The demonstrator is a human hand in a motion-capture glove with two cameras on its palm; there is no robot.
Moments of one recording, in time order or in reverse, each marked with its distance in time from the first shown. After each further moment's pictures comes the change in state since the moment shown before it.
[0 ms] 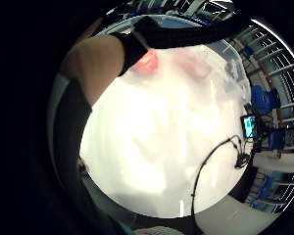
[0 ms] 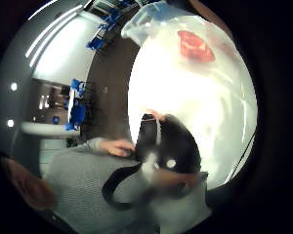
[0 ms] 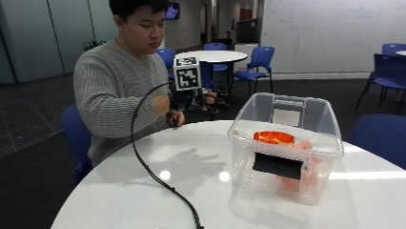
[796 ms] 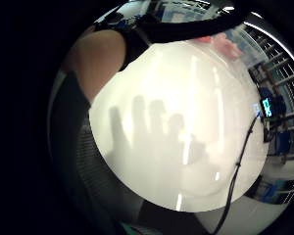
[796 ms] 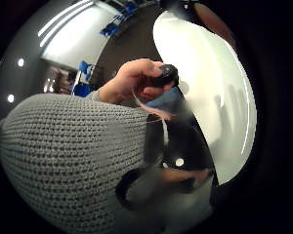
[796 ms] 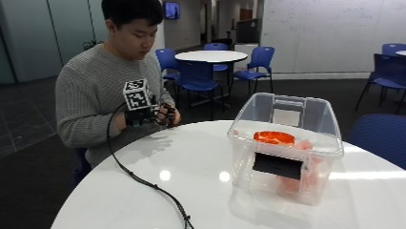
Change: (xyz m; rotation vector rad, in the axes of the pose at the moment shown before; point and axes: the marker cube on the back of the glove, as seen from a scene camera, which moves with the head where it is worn) arm -0.090 0.202 0.097 0.041 -0.038 -0.082
